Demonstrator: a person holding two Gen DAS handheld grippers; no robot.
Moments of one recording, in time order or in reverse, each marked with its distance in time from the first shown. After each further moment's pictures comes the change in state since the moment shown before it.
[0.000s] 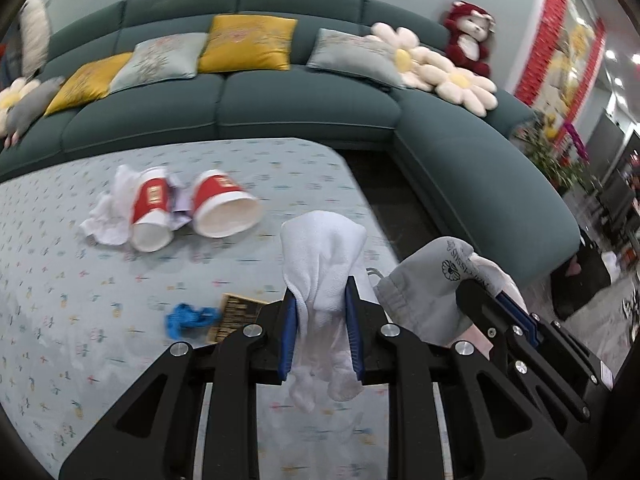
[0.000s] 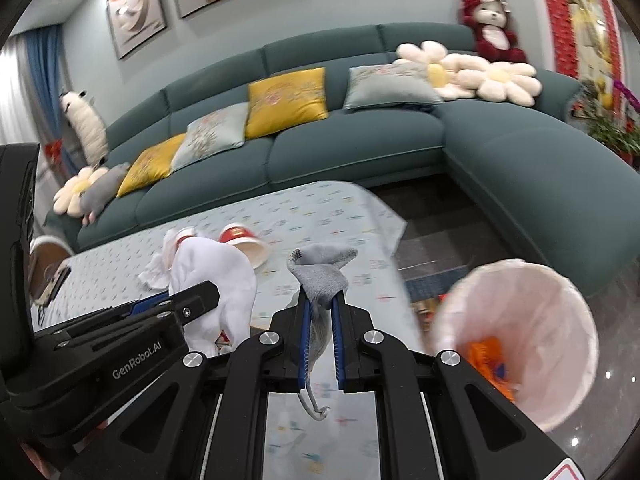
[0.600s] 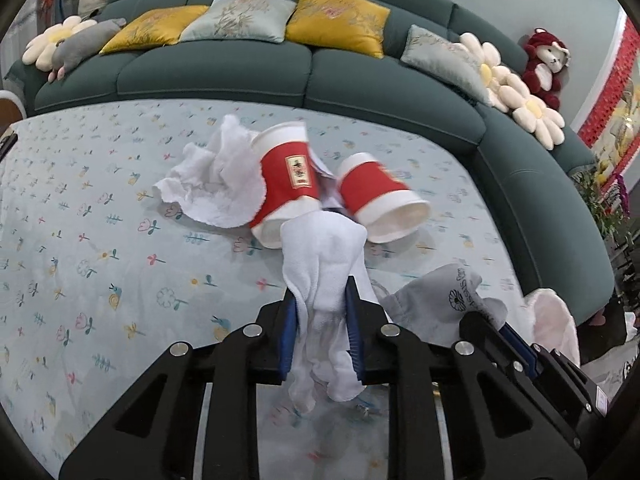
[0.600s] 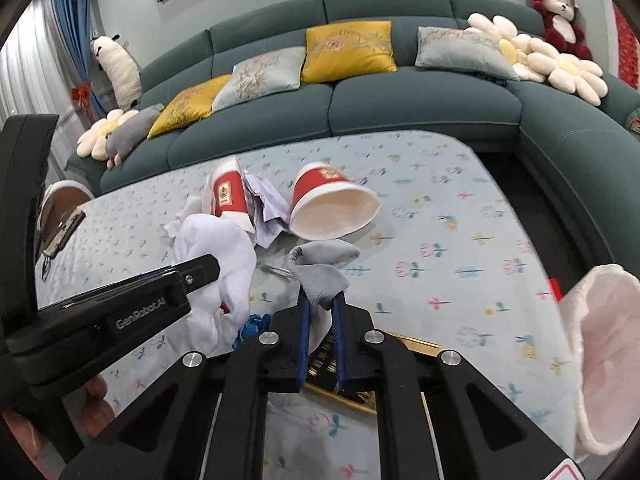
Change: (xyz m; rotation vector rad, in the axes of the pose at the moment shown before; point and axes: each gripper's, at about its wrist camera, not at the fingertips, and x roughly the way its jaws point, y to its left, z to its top) left arm 0.029 0.153 0.000 -0.210 0.036 0.121; right arm 0.098 0.113 -0.020 -0.132 0.150 0.115
